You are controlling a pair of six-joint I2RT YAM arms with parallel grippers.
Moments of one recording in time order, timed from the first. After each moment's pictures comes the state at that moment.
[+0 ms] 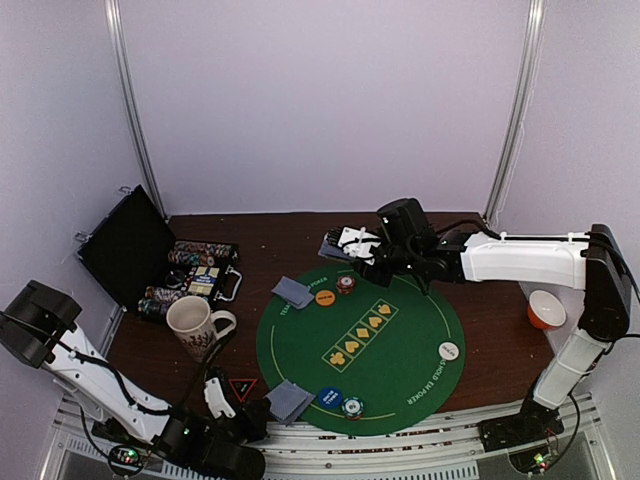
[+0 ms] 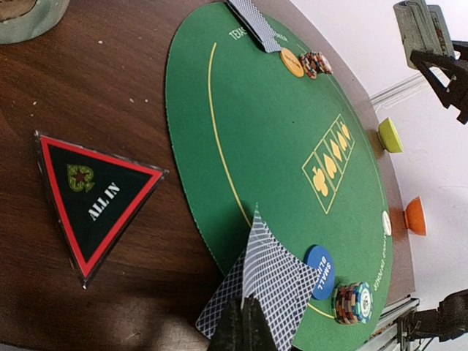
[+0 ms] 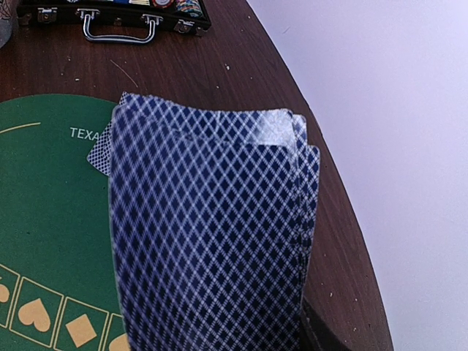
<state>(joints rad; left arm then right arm) -1.82 1.56 0.48 -0.01 -1.04 -1.95 0.80 1.65 1.18 -0.13 0.18 -0.62</state>
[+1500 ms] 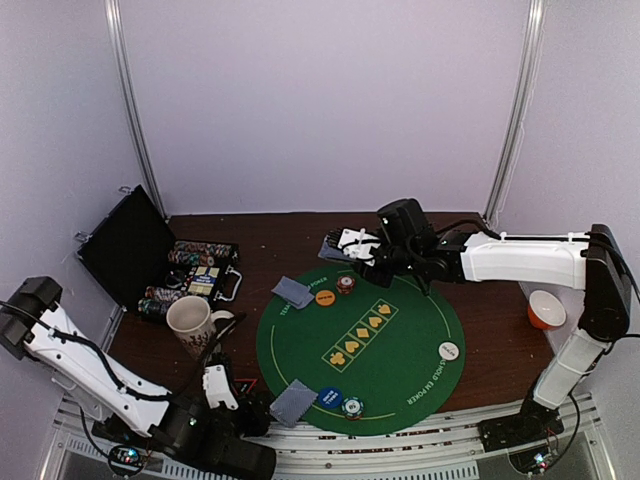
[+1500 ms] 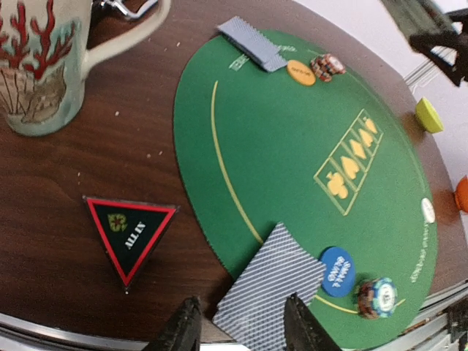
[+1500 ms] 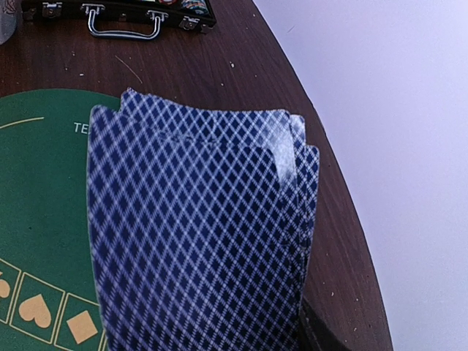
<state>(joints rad) -1.81 1.53 0.72 -0.58 -0.97 -1.96 0.80 1.65 1.19 -0.14 0.17 -0.63</state>
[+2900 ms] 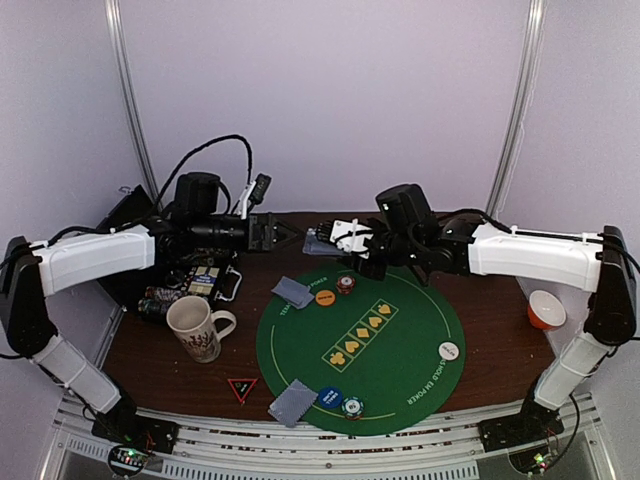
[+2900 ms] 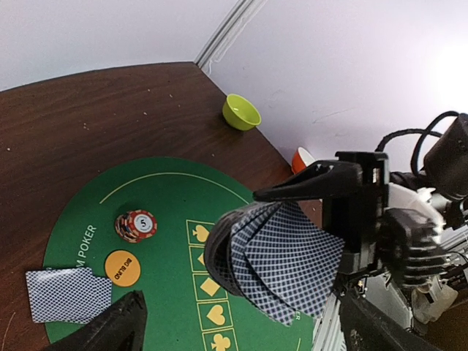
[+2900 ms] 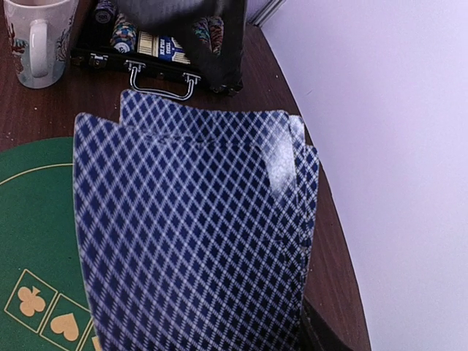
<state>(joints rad) -0.60 1.51 1.12 0.02 0.61 -0.45 0.84 1.62 1.27 -0.20 0.04 -0.69</state>
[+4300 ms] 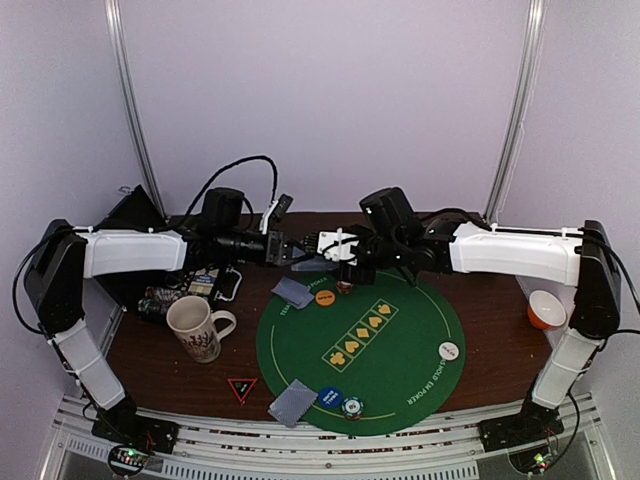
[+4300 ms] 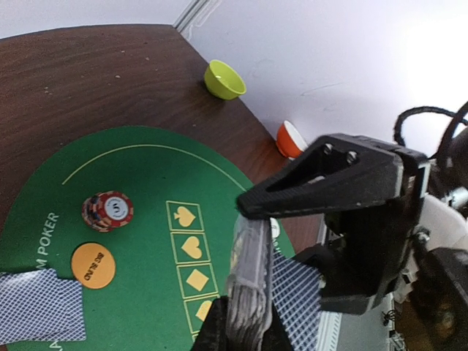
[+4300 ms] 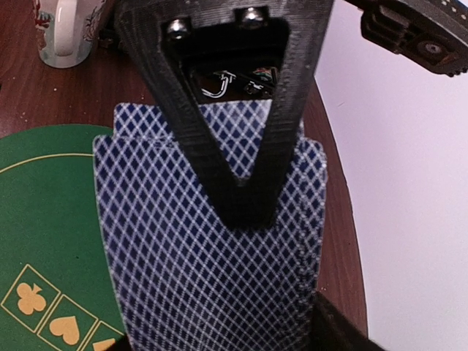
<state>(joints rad) -0.62 1.71 1.14 0.14 0.75 -0.48 0.86 1.71 1.34 -0.23 -0.03 -0.79</state>
